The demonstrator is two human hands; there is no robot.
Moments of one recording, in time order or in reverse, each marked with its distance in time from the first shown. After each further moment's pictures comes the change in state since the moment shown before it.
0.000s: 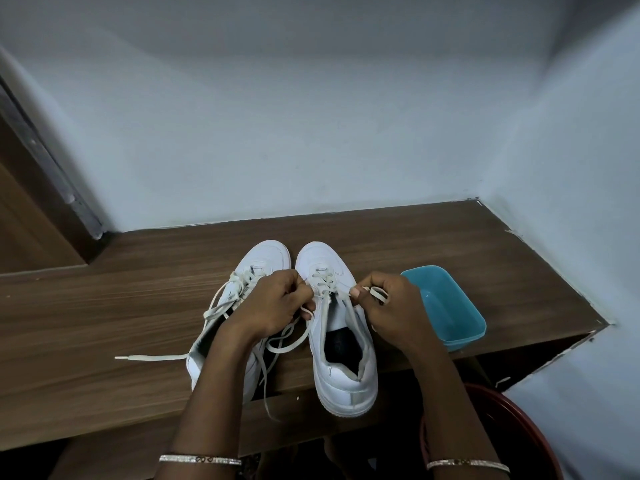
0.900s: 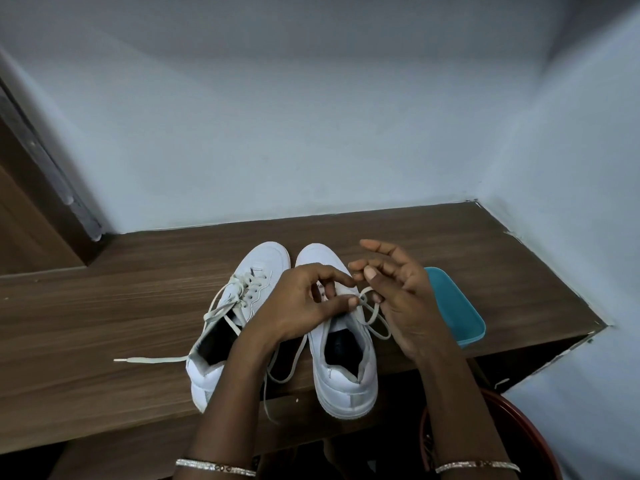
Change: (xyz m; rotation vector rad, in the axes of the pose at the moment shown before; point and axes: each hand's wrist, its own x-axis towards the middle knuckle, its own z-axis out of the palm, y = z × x) left_hand 0.003 0.016 0.019 0.074 0.028 0.383; right_hand -0.001 -0.021 -0.012 0.857 -0.059 -0.005
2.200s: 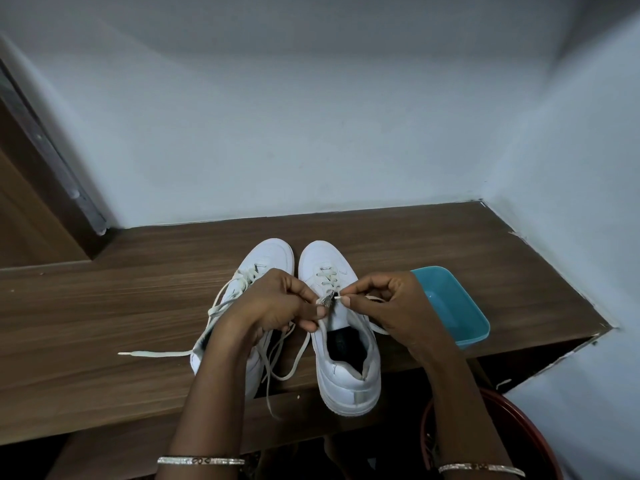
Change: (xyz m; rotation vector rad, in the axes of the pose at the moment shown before) left_hand -0.013 0.006 -0.029 -0.220 -0.115 -0.608; right_hand -0.003 0.004 -0.003 -0.521 -0.111 0.052
